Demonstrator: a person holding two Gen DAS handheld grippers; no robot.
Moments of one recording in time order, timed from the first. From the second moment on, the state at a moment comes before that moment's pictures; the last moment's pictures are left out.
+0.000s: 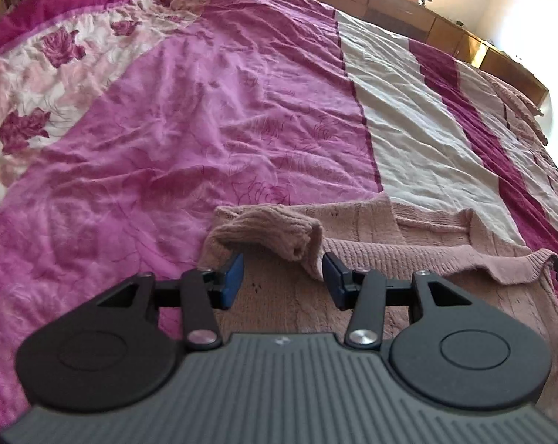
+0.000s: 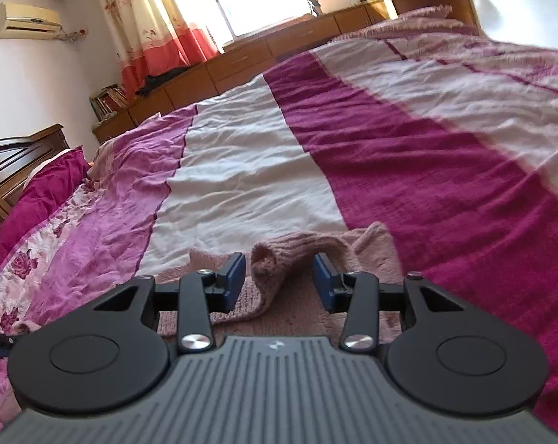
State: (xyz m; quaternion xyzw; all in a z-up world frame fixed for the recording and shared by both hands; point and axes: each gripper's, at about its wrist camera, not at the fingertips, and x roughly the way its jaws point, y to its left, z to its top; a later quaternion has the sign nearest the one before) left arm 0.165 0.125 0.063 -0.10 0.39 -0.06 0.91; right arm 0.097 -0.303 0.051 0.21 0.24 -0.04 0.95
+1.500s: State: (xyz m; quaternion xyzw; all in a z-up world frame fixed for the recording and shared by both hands) left arm 0.191 0.141 0.065 -0.10 0.40 0.00 0.91; right arm 0.130 -0.306 0.072 0.14 0.29 -0.04 0.95
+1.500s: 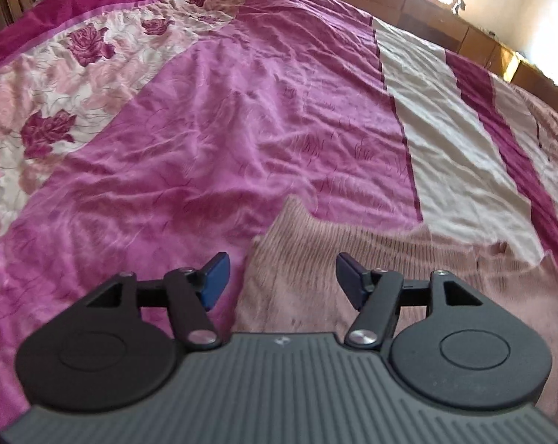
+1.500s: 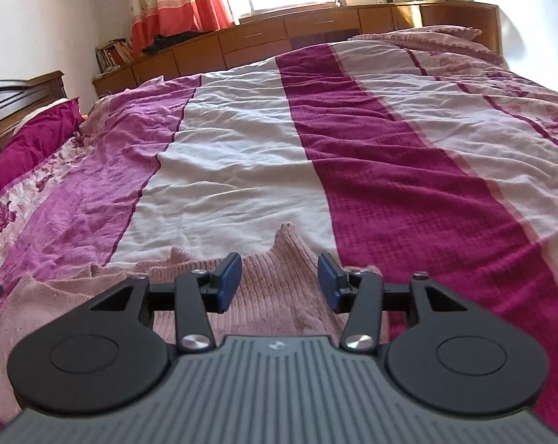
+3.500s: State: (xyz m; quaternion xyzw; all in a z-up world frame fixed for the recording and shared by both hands) left arm 0.066 0.101 0.028 -0.09 0.48 -0.03 0.87; right arm 0.029 -0.345 -0.001 0.35 0.31 -0.02 0.88
